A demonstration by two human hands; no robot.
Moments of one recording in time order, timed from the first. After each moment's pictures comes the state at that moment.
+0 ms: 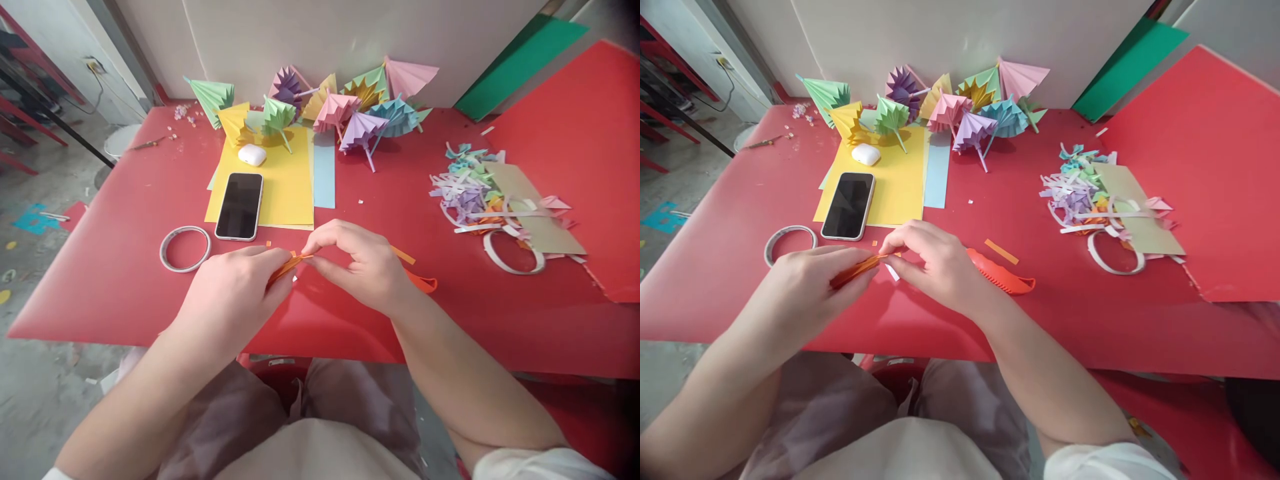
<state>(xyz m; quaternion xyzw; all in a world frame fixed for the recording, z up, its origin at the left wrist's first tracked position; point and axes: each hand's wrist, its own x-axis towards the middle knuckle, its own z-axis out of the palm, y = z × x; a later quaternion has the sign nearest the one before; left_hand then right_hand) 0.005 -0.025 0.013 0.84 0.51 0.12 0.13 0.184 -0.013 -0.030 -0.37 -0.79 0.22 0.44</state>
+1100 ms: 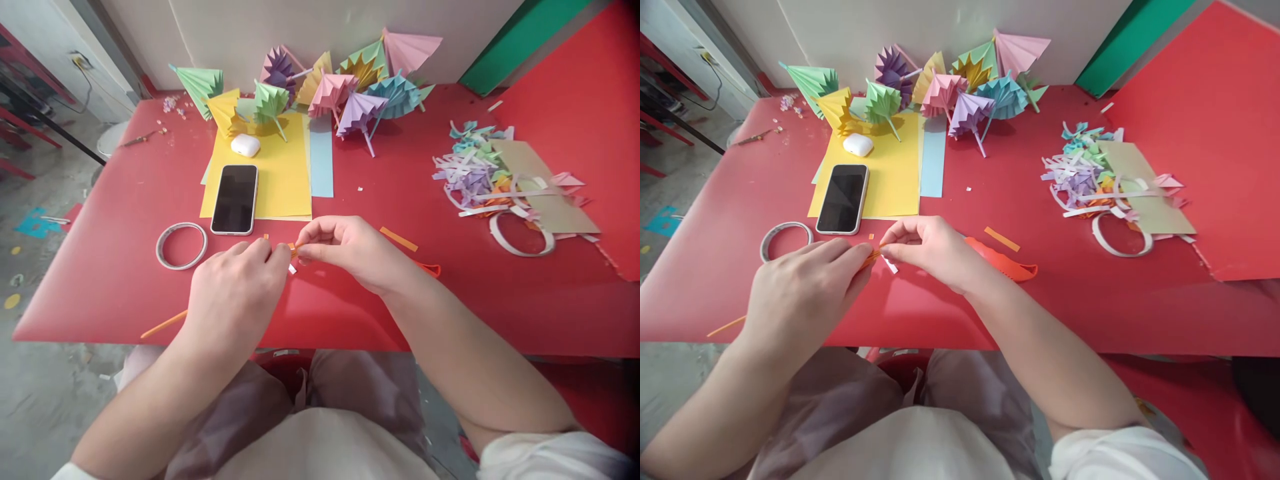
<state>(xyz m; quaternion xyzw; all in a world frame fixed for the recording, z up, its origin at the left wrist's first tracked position) 0.014 -0.033 0.009 0.86 0.50 0.02 -0.08 0.182 -0.006 -0.032 -0.47 -0.55 0.60 0.35</state>
